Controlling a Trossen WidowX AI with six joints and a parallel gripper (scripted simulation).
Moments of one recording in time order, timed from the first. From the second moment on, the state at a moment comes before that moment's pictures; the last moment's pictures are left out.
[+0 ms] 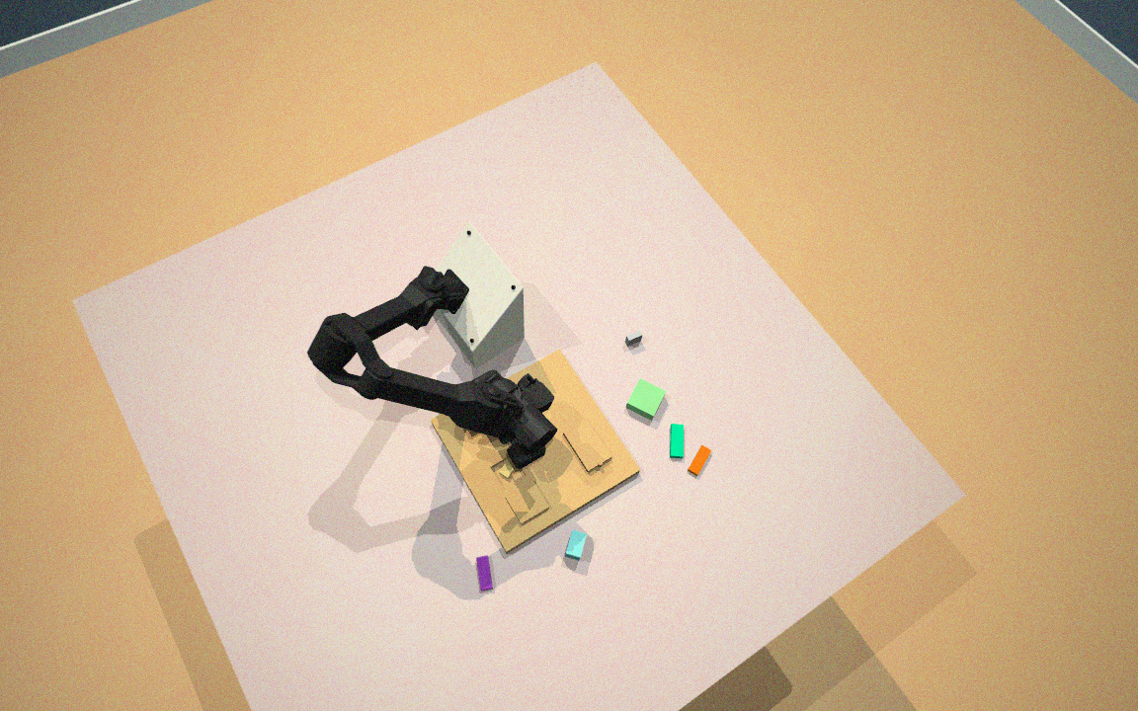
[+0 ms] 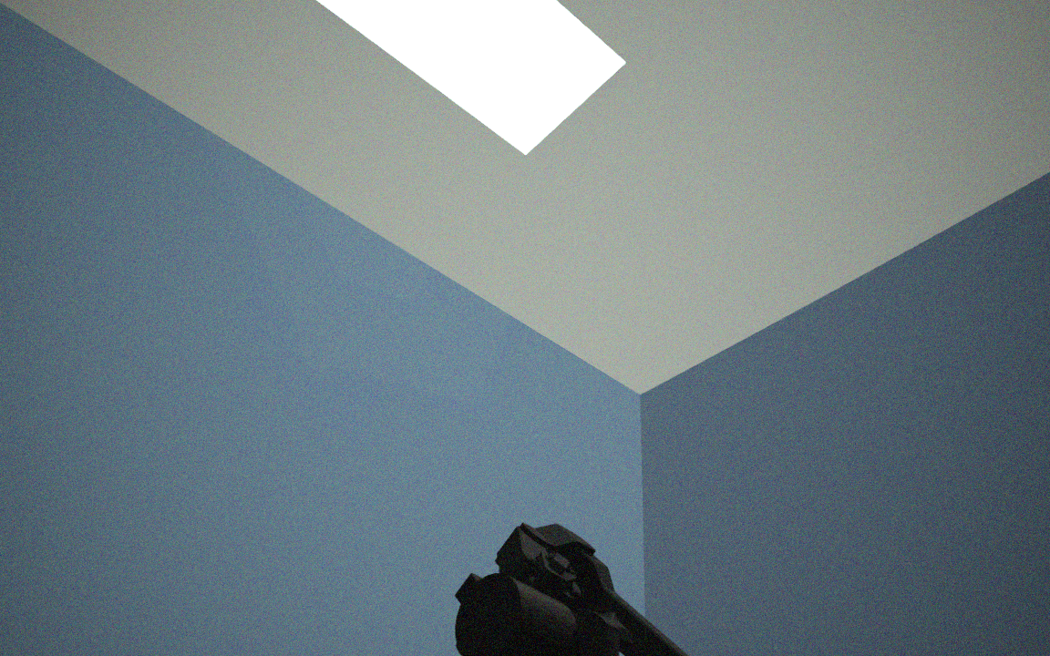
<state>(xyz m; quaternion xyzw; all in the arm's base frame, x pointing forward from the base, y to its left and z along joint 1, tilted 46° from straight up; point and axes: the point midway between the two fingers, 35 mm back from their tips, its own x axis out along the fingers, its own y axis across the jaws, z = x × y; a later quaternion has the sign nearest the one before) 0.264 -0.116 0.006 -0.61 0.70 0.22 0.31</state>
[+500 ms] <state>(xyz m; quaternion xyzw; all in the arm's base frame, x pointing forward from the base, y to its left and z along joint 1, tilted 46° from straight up) 0.267 -0.106 -0.005 -0.61 0.70 0.22 0.31</state>
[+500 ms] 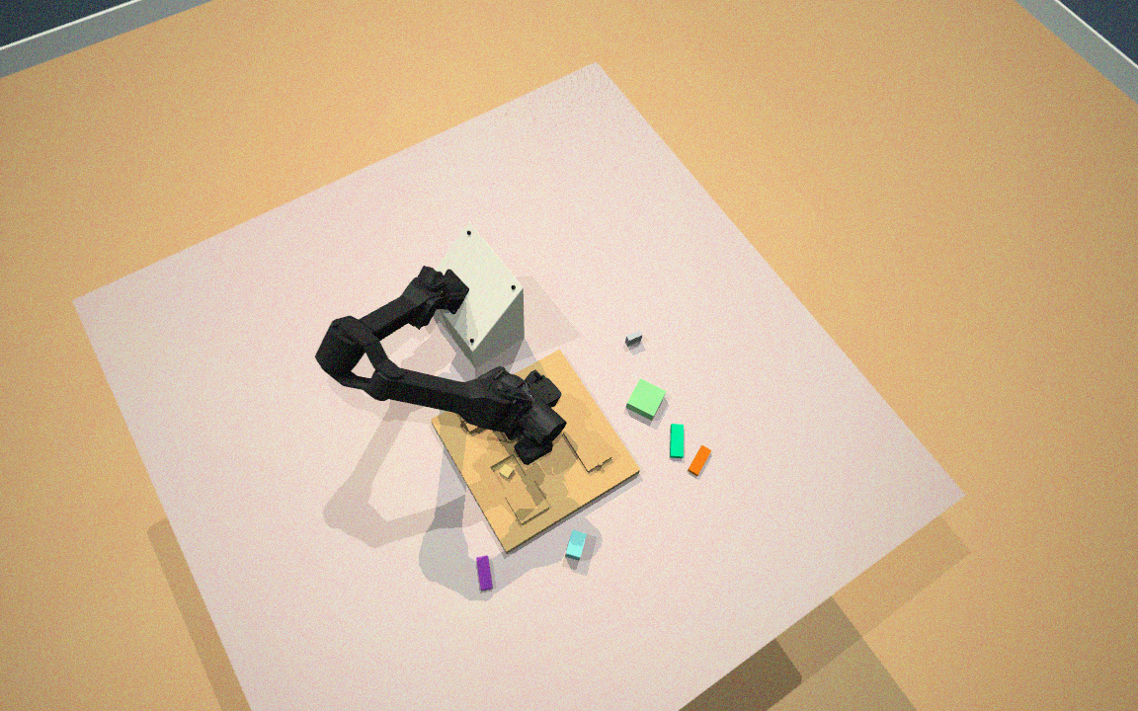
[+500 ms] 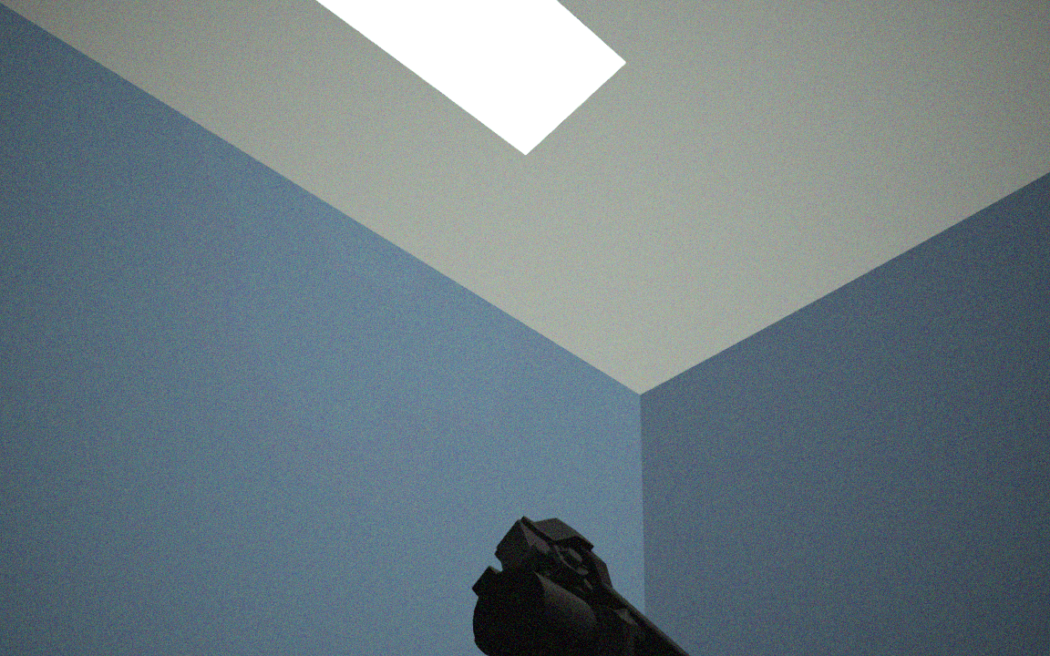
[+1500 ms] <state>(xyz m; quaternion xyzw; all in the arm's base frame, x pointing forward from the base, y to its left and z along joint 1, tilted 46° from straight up) 0.270 -0.086 -0.027 -0.61 0.70 0.21 0.31</state>
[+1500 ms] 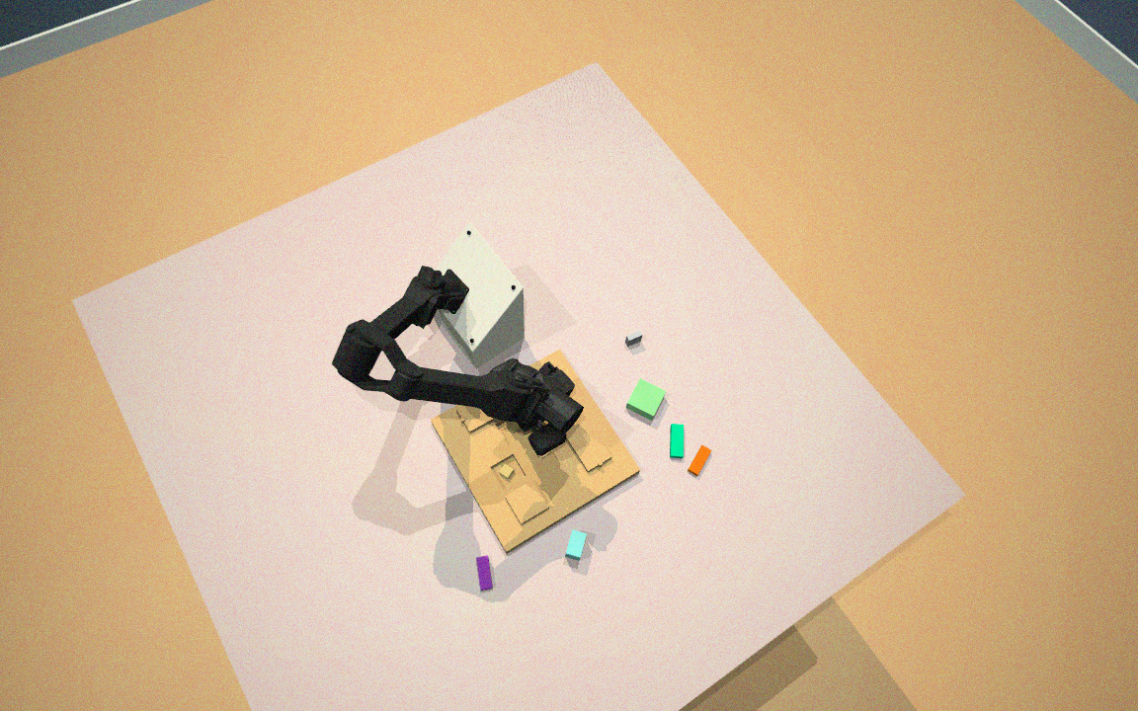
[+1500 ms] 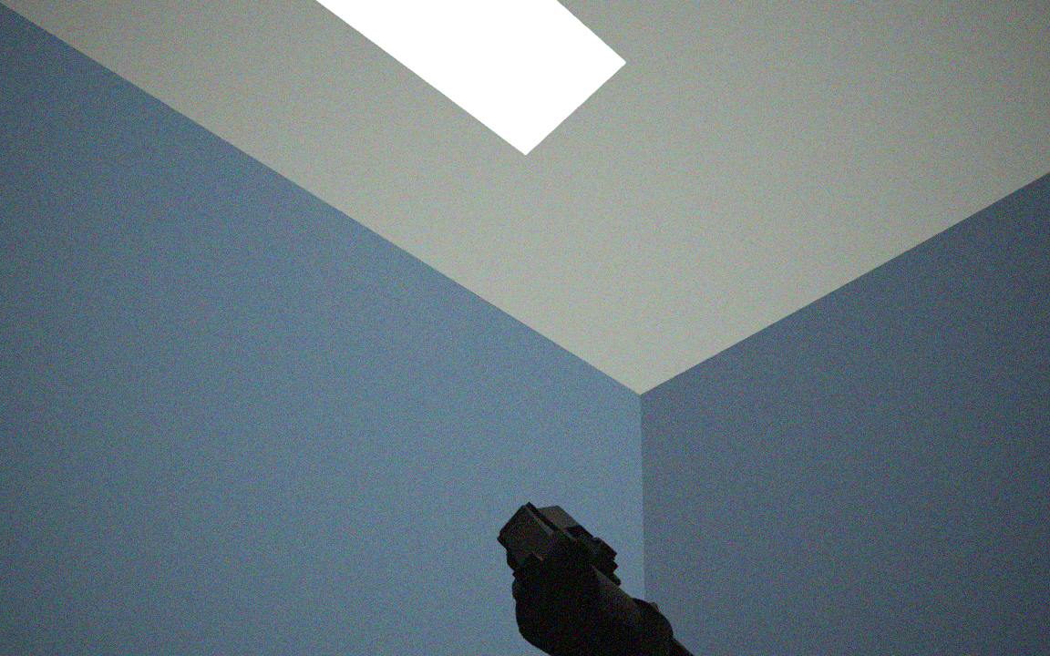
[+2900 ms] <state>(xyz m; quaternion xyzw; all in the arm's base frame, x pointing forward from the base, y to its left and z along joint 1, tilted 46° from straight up) 0.275 -0.046 -0.001 -0.61 0.70 0.21 0.31</state>
